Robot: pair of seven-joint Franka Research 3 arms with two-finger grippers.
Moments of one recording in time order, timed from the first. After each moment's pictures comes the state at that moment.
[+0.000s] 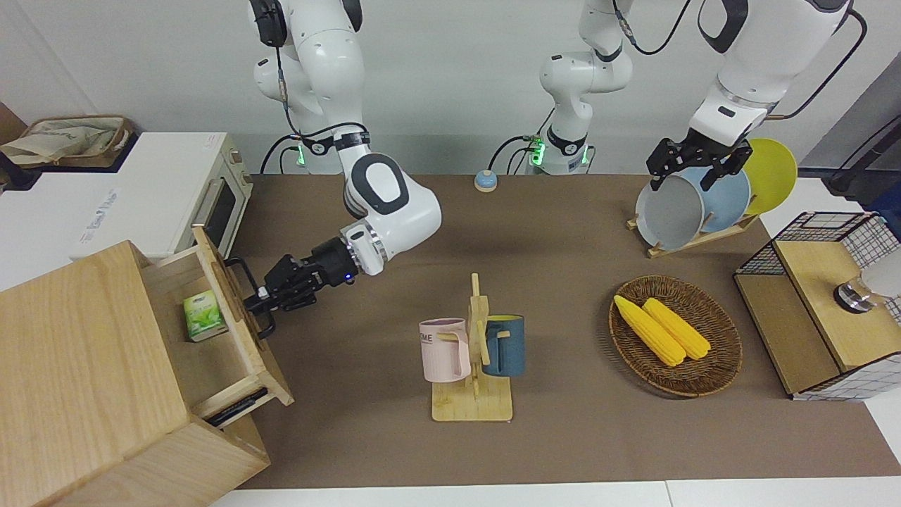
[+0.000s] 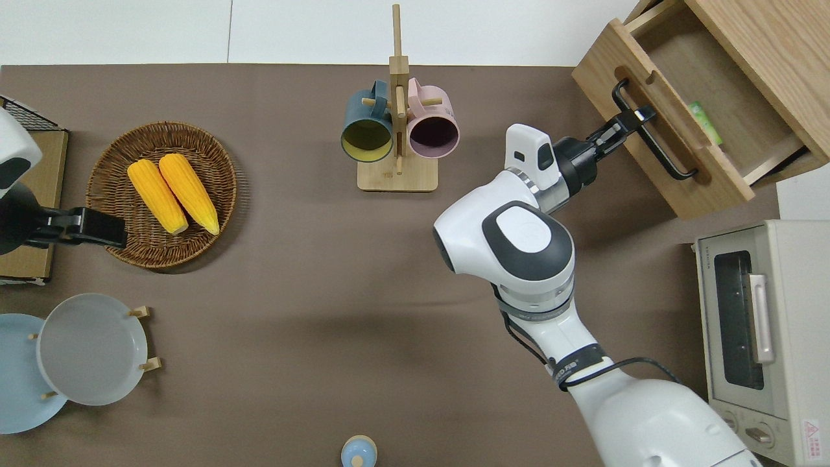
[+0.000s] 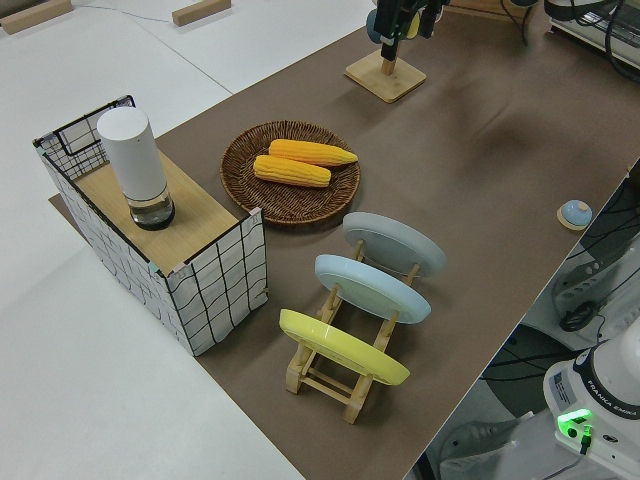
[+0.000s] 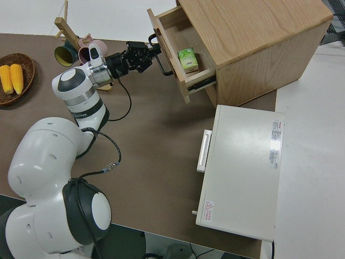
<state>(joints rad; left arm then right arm) 0.03 0.04 -0.06 -1.51 0.00 1.52 0.02 0.53 0.47 -0.11 -1.66 -1.56 1.73 0.52</state>
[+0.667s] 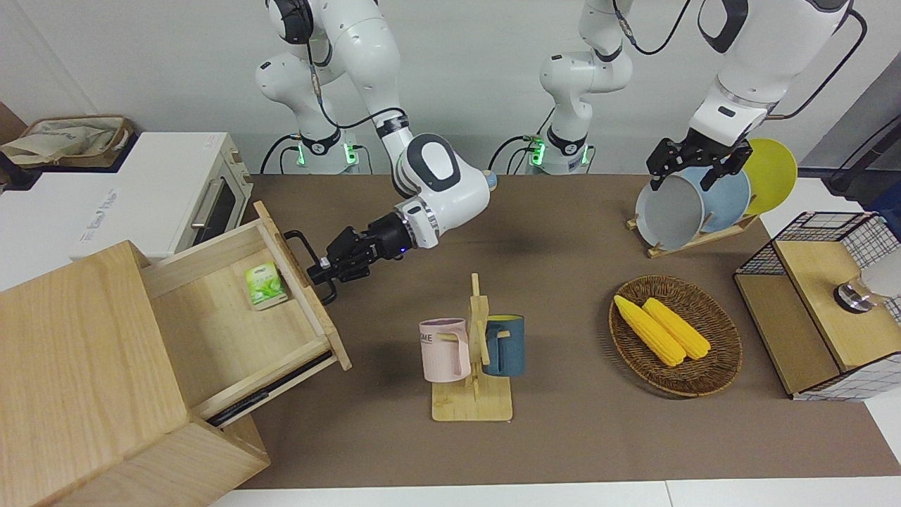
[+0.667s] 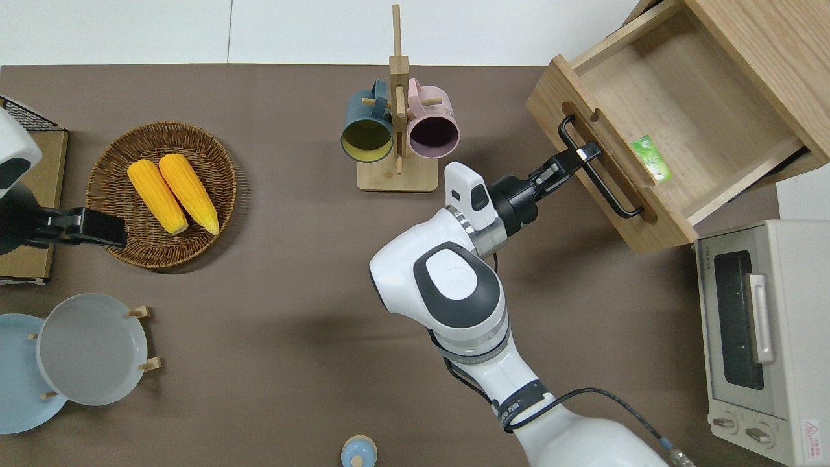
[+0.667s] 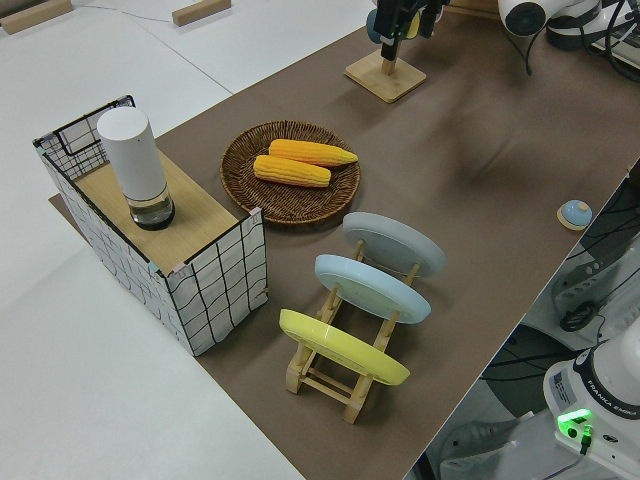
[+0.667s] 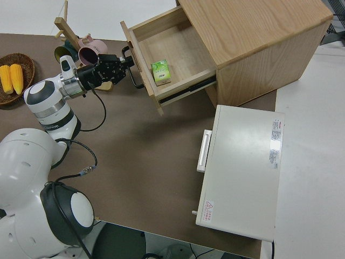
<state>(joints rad) 0.03 0.04 -0.06 -1.51 0.00 1.52 0.02 0.69 0.46 -0.11 -1.67 -1.46 1.58 0.51</state>
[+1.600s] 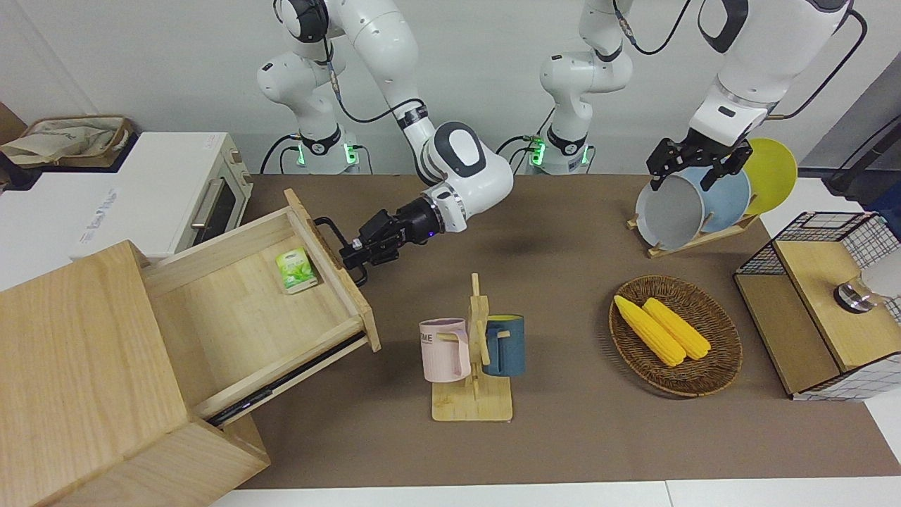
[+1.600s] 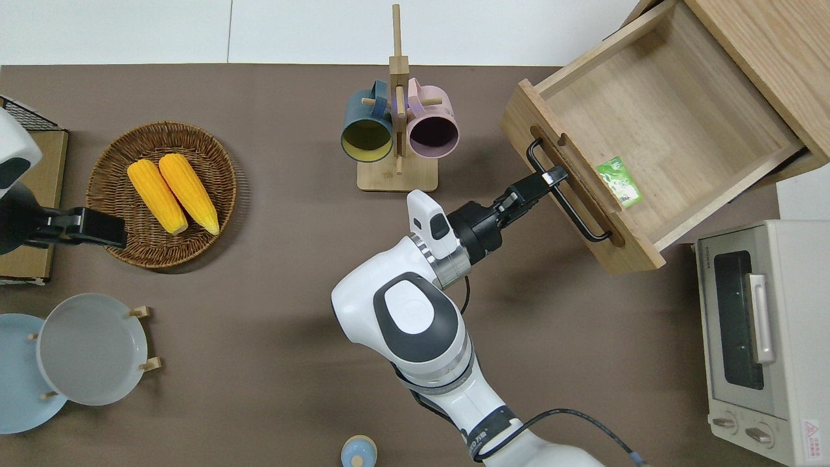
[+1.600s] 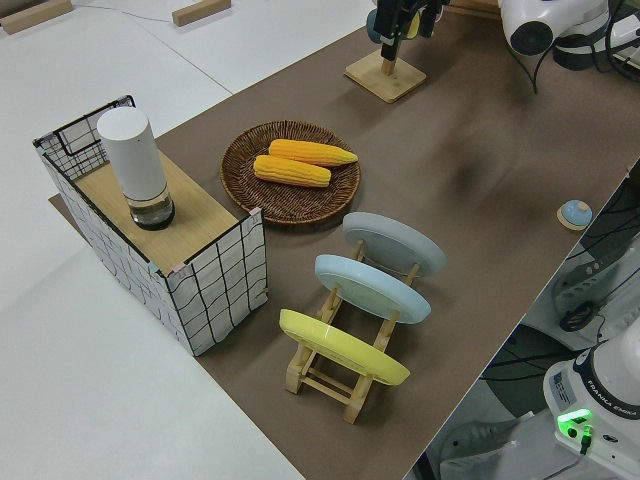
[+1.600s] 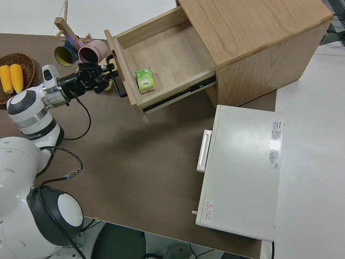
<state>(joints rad) 0.03 0.04 -0.06 -1.51 0.00 1.52 0.02 0.78 0.47 -0.11 -1.66 -1.42 1.50 0.49</state>
